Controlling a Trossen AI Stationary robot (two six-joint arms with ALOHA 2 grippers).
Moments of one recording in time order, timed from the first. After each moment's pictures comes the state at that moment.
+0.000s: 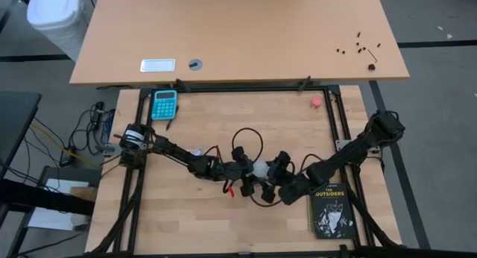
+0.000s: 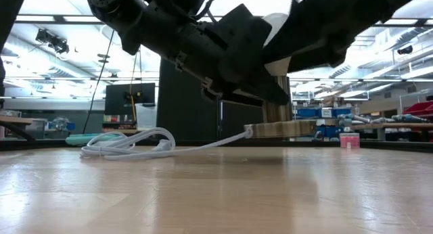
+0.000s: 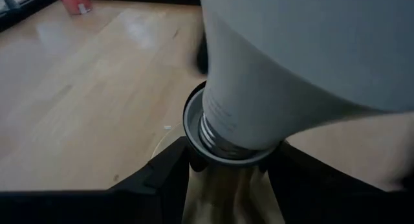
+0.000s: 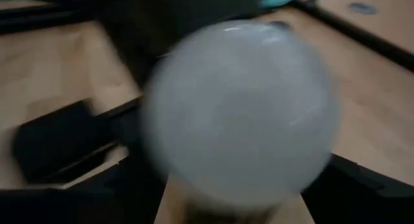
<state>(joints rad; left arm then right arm) -0.22 1.96 1.08 0.42 -0.42 -0.22 0.53 1.60 0.87 -0.03 0.83 0.61</state>
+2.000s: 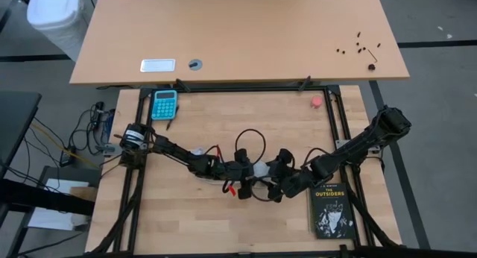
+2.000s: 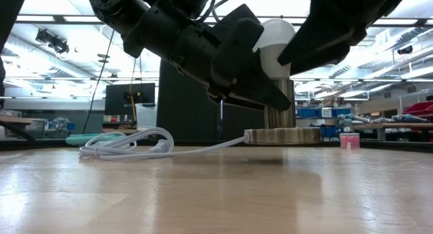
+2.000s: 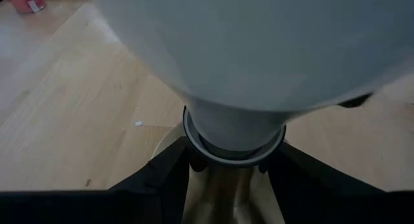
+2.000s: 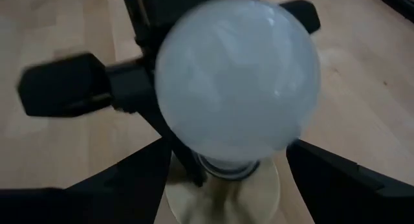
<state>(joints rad) -0.22 1.96 1.08 0.40 -0.28 -0.14 0.49 1.51 0.87 -0.20 0.63 0.58</state>
